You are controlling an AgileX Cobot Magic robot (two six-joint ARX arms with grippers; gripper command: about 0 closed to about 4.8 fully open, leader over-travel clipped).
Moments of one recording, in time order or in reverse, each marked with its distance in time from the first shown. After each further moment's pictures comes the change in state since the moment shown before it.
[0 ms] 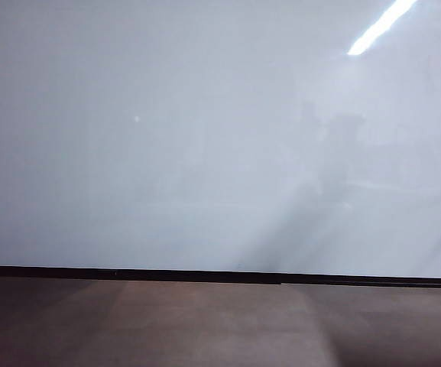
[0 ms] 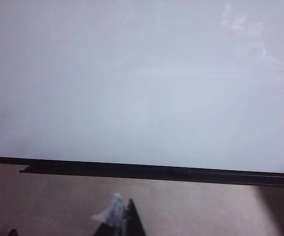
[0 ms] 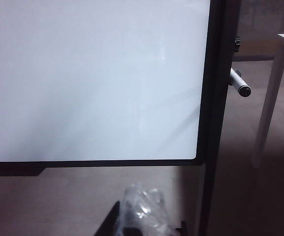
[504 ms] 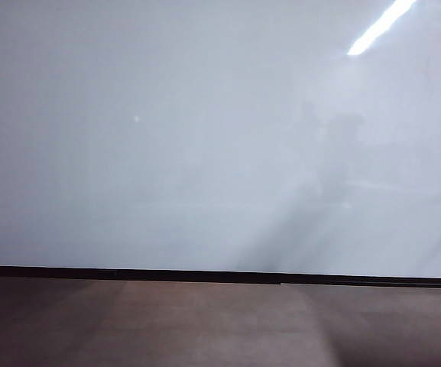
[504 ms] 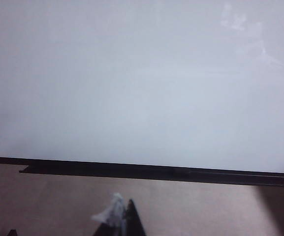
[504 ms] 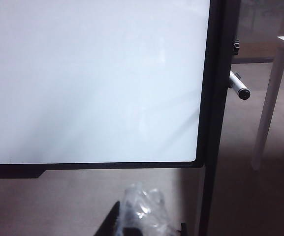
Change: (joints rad) left arm -0.001 0.000 0.000 0.000 0.000 0.000; right arm 0.000 0.000 0.000 0.008 0.000 0.000
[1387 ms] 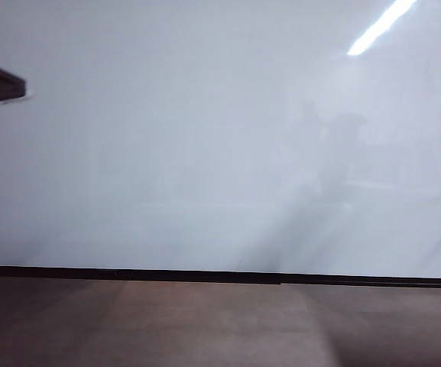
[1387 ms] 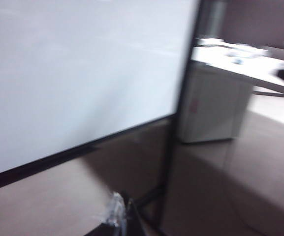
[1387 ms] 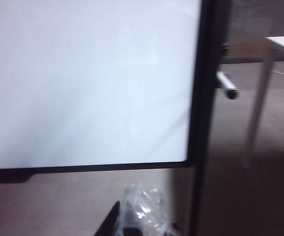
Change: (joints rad) left arm -0.822 0.000 0.000 0.000 -0.060 0.000; right arm -0.001 0.000 0.000 0.002 0.062 0.001
